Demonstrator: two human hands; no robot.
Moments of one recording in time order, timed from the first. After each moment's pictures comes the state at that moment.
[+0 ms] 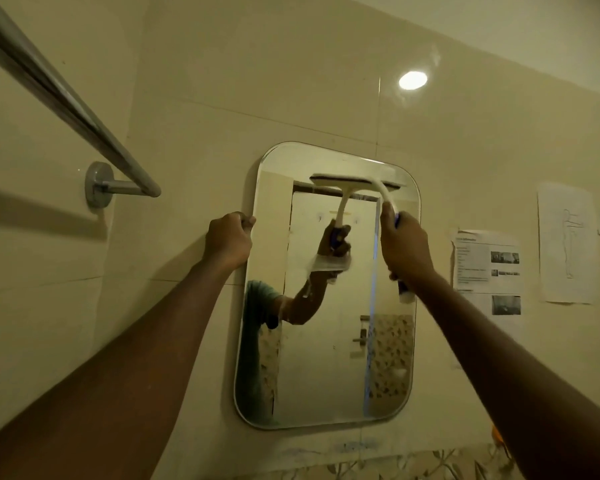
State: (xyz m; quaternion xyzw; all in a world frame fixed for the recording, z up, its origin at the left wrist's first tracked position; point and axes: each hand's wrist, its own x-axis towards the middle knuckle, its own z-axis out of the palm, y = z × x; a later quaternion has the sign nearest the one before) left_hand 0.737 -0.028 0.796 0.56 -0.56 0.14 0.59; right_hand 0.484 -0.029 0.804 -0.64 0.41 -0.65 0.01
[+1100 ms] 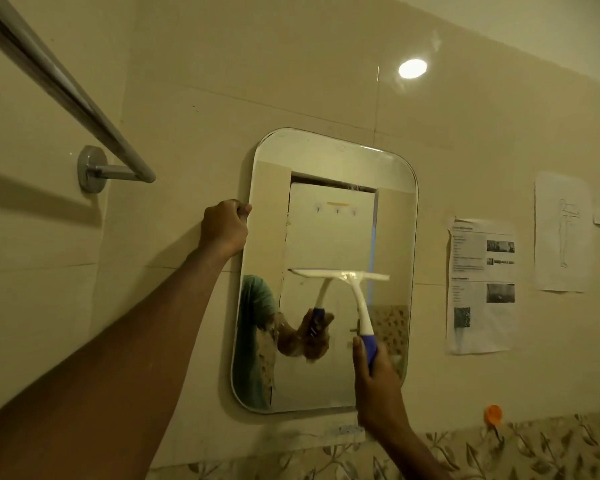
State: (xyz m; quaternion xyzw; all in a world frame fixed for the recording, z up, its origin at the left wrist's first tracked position) left_hand 0.734 -0.023 0.793 0.56 -0.56 0.14 0.60; right_hand 0.500 -0.019 0.596 -0.65 0.44 -0.60 0.14
